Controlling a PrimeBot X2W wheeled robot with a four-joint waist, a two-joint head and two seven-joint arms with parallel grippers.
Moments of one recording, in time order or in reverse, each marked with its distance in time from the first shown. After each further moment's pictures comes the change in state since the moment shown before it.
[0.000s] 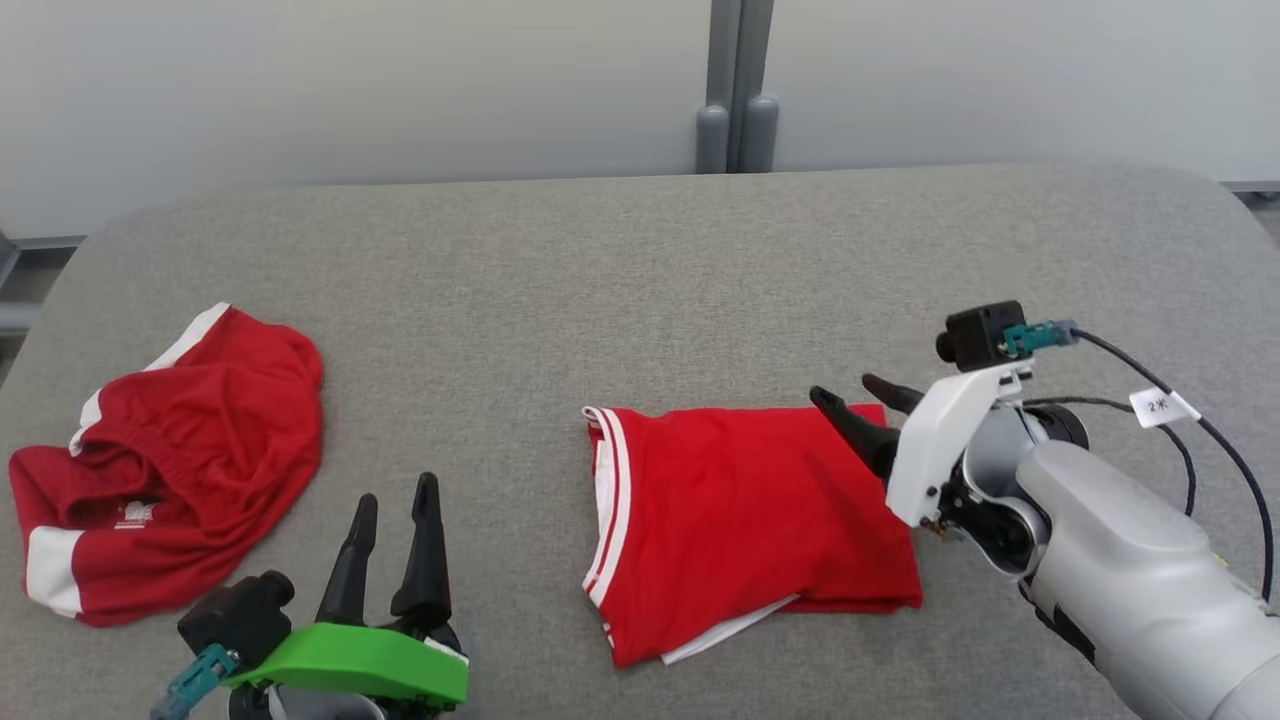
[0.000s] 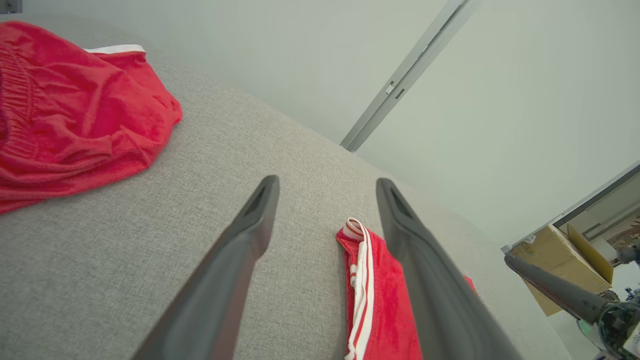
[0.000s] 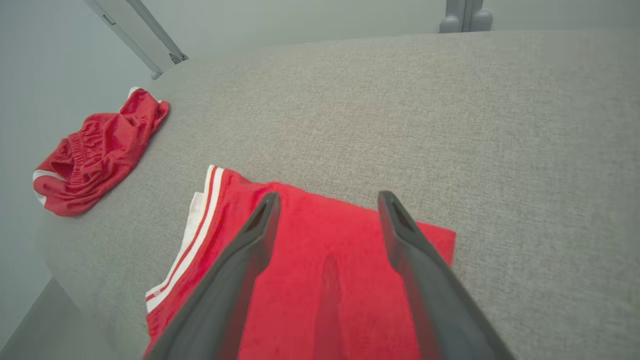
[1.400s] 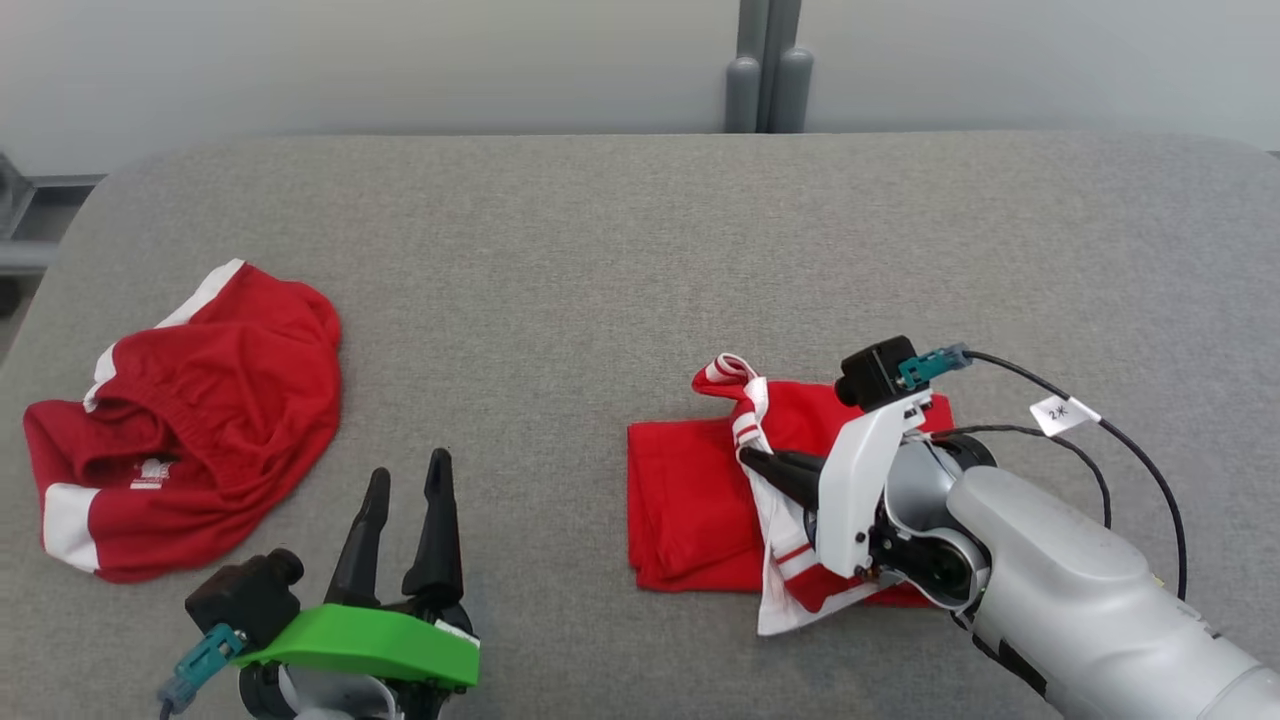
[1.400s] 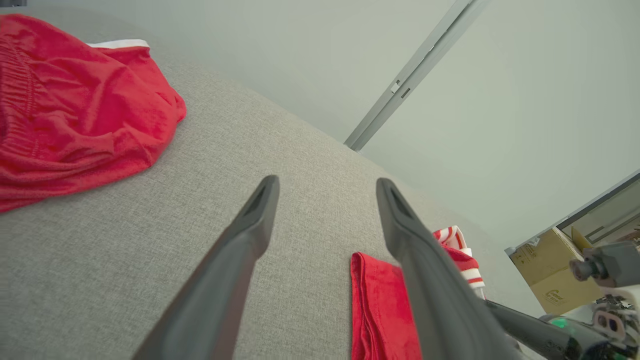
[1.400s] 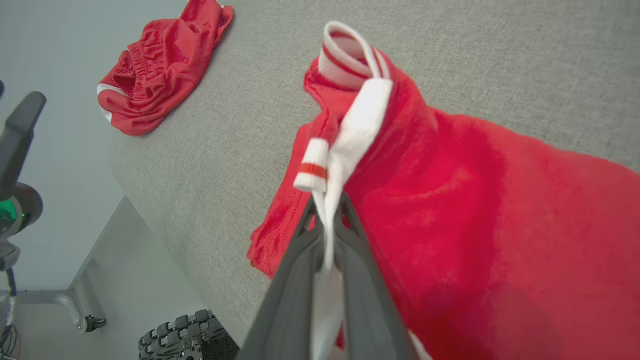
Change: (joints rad) left arm -0.023 0.003 -0.014 -0.037 -0.004 0.002 0.000; right arm 0.066 0.033 0.049 -0.175 0.013 0.001 0.171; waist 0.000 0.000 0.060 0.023
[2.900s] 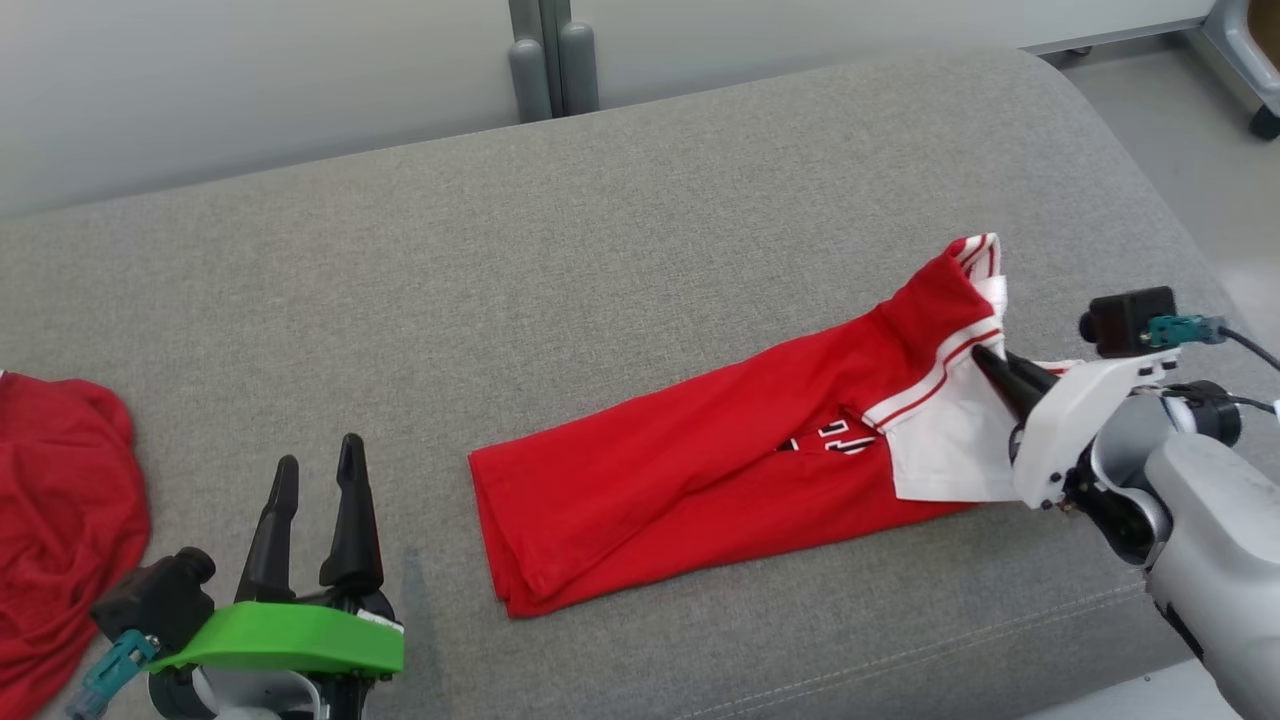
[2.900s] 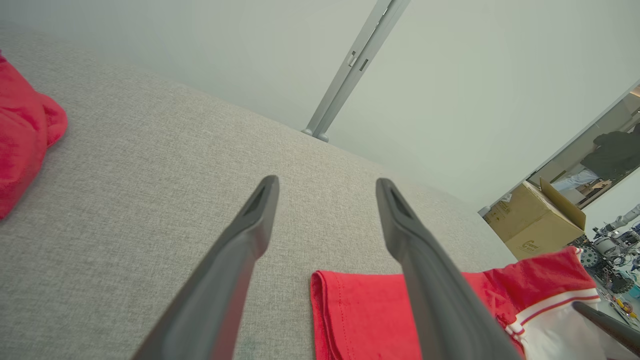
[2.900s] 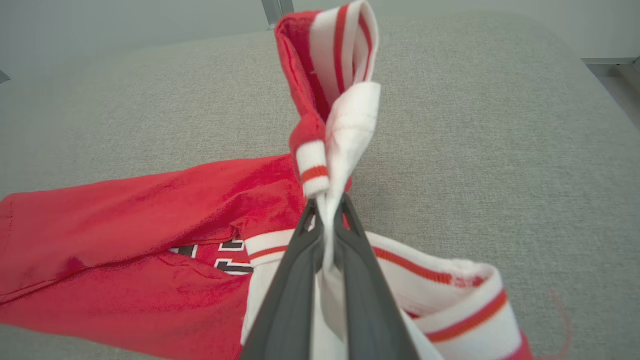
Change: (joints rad) left arm 0.013 0.049 0.093 -0.036 0.036 0.002 0.001; right arm 0.036 -0.174 -0.296 0.116 -0.242 0.000 -0.195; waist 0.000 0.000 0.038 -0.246
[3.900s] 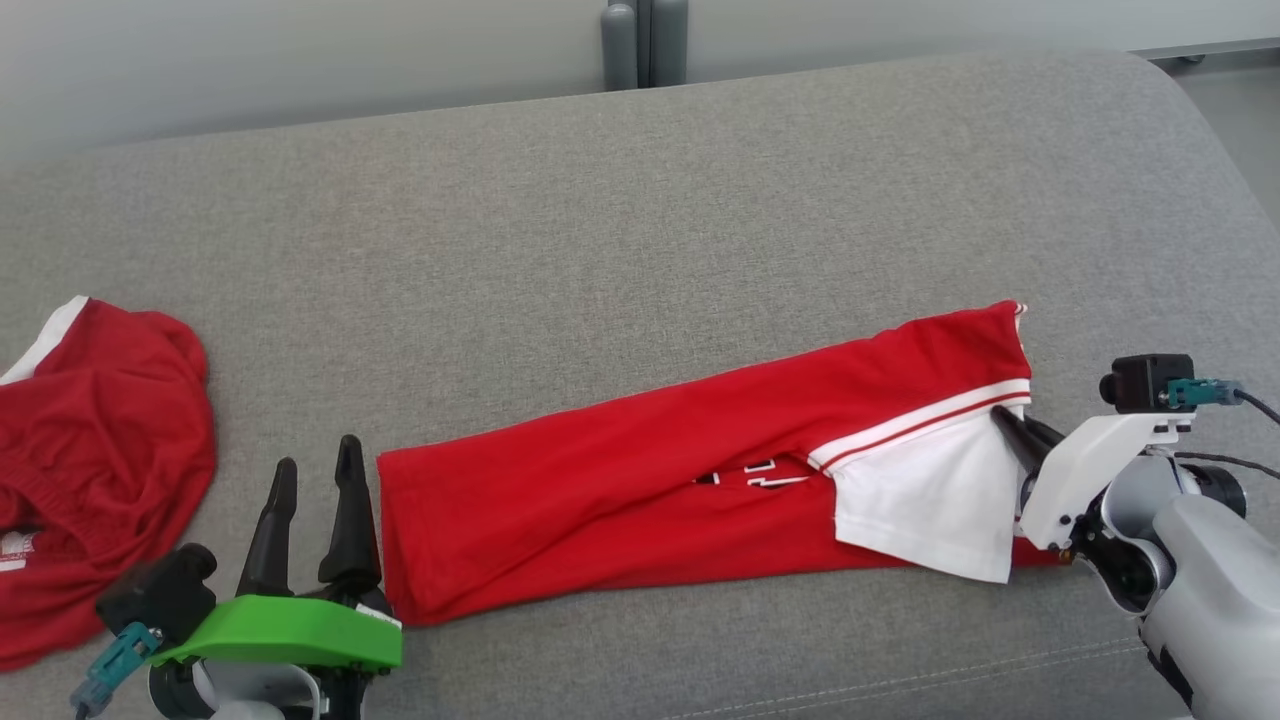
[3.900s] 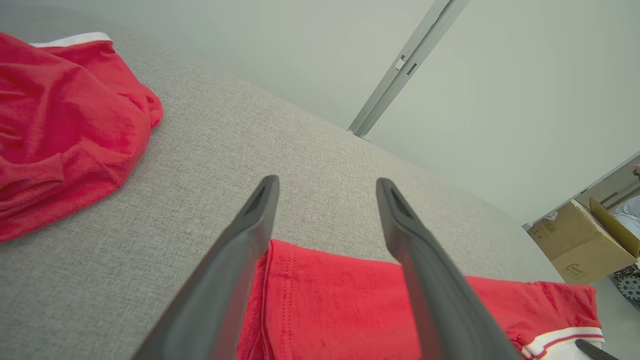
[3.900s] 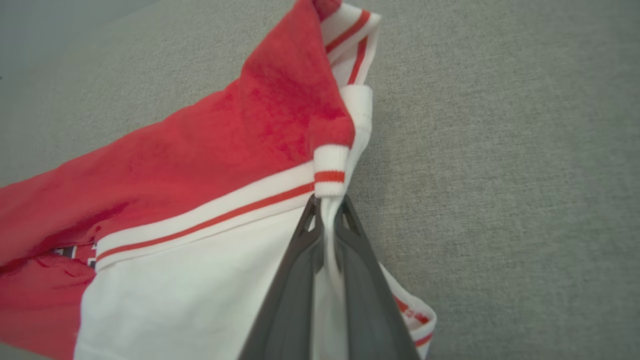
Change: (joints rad) left arm -0.024 -0.001 -0.001 0.051 -0.008 -0.001 -0.004; right arm 0.098 0.090 -0.160 0.086 -0.012 0.000 0.018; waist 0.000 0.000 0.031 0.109
